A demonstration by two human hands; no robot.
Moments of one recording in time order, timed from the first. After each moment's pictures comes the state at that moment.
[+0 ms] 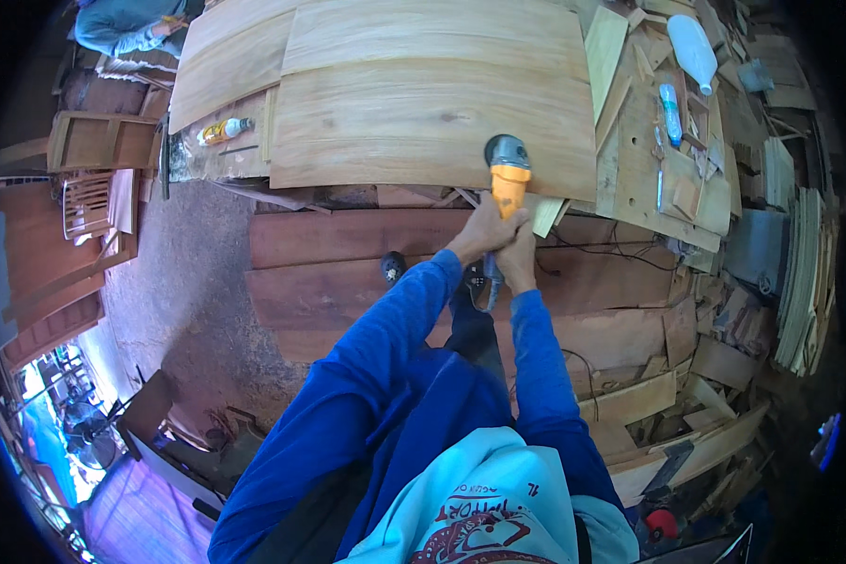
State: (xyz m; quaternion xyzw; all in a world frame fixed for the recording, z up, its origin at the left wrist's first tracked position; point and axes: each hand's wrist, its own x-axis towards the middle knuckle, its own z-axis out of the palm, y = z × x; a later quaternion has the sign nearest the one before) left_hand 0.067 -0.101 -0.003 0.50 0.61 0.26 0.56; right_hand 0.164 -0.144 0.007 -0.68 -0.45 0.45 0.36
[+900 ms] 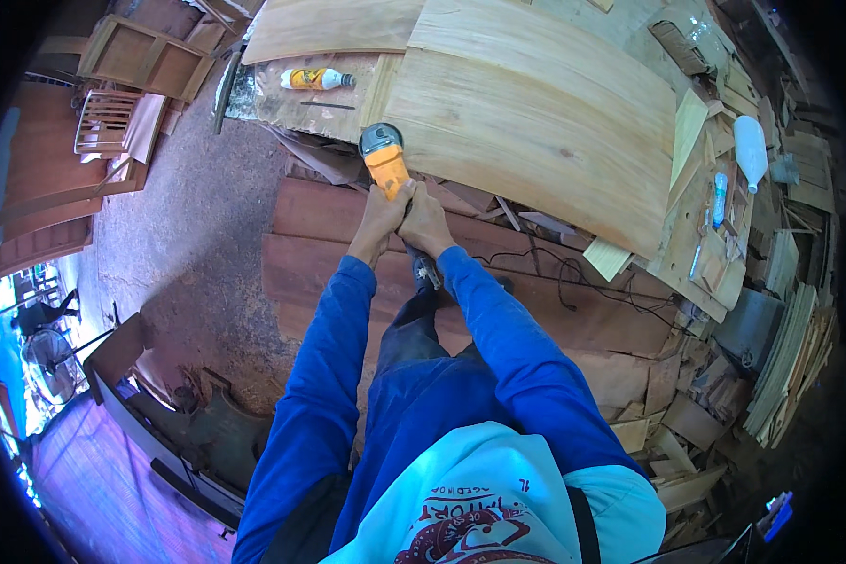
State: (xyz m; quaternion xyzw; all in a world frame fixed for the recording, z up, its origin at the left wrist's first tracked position) left_hand -0.281 -0.160 0.026 0.21 0.69 0.47 0.51; right_hand -0.177 -0.131 0.022 -0.50 -0.70 0.48 0.16
